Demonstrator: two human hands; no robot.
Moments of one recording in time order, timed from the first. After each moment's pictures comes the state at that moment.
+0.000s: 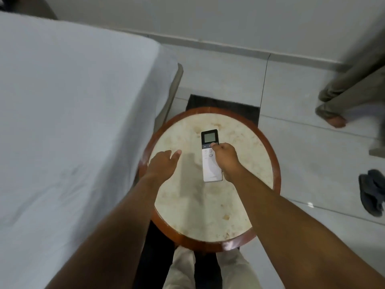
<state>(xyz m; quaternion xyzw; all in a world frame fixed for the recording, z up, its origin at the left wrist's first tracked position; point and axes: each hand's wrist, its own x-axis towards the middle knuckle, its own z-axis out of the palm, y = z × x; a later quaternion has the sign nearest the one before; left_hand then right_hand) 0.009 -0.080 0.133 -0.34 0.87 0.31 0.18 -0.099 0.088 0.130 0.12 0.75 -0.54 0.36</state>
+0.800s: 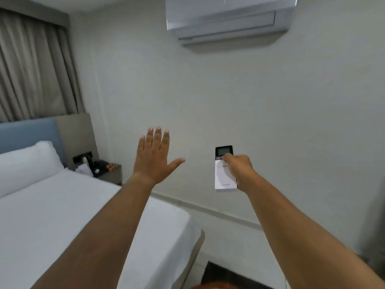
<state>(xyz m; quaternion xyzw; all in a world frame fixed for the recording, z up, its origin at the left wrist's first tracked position) -0.062 -0.215 0.590 -0.23 0.91 -0.15 -0.32 -0.206 -0.009 0.592 -0.13 0.72 -0.67 0.14</state>
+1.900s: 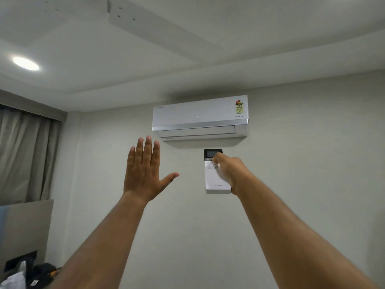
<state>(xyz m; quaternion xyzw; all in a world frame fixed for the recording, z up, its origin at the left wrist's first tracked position) -0.103 -0.190 0.802 -0.18 0.77 -0.22 -0.57 -0.181 0.041 0.844 -0.23 0.65 -0.73 0.02</state>
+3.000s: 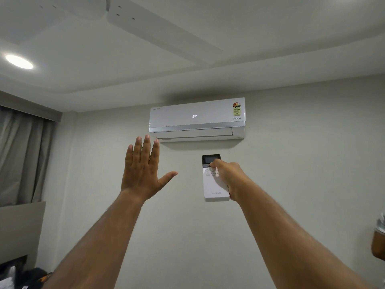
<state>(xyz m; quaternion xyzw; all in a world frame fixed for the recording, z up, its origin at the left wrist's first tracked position) -0.111 -0.200 0.809 -0.17 0.77 -0.22 -0.57 -0.188 0.034 0.835 -0.24 0.64 -0.73 0.02</state>
